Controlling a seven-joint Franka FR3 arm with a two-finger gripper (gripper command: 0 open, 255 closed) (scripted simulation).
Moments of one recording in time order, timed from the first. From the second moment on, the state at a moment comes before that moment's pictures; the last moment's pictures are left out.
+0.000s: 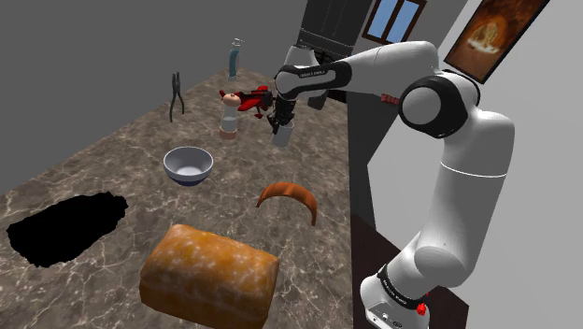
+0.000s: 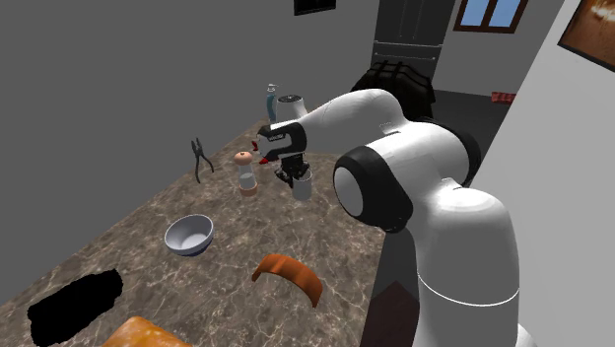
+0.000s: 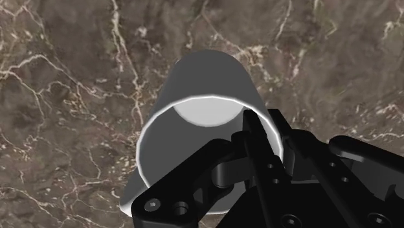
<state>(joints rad) -0.06 0.41 -0.10 -1.69 0.02 2.17 -0.06</state>
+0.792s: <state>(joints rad) -0.06 0.36 -0.10 -1.59 0.01 2.03 -0.05</state>
